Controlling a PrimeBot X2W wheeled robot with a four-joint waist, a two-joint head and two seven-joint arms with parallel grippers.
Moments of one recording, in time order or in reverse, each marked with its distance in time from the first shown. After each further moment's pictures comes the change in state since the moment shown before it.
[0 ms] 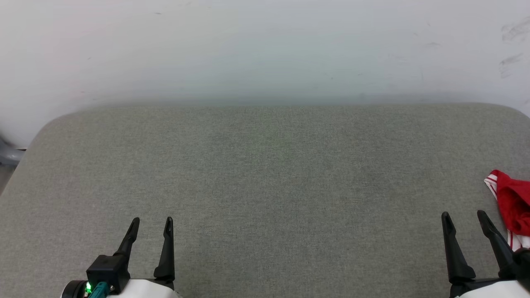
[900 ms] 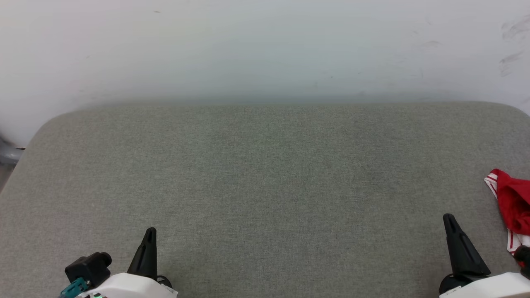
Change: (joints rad) left arm -0.012 -0.052 0.059 0.068 -0.327 -0.057 0.088; right arm -0.053 -0.009 0.028 0.150 0.383 0.000 0.003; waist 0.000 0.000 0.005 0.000
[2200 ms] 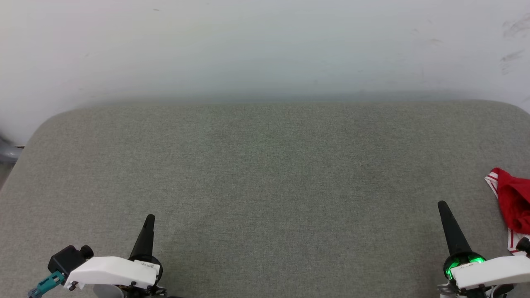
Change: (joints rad) left arm -0.076 -0.066 0.115 0.052 -0.475 -0.086 0.132; right arm -0.123 -0.014 0.015 0.176 0.554 0.000 0.022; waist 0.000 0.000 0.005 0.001
